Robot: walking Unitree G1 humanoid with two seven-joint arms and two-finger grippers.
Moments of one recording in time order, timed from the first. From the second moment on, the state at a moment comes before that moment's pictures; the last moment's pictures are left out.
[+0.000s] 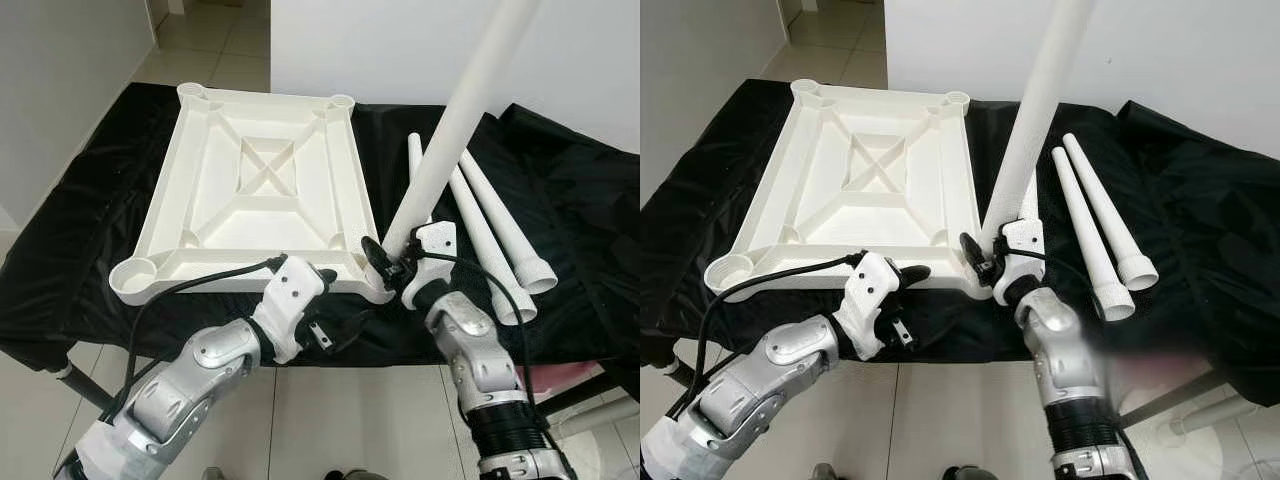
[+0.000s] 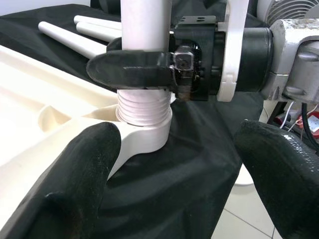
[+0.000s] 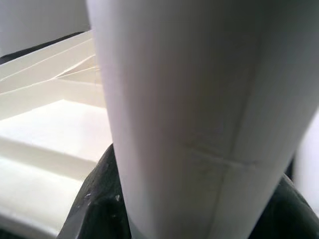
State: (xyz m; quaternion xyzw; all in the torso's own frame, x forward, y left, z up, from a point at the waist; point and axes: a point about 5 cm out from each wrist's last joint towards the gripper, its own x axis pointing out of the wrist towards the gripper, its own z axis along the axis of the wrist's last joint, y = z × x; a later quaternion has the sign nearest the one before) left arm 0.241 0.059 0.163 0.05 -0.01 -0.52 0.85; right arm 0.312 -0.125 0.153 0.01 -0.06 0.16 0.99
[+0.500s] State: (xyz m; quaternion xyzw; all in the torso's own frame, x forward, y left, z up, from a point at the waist) left arm 0.241 0.060 0.162 0.05 0.00 -0.52 0.85; right arm 0.299 -0.113 0.152 0.04 -0.06 -0.01 1.00
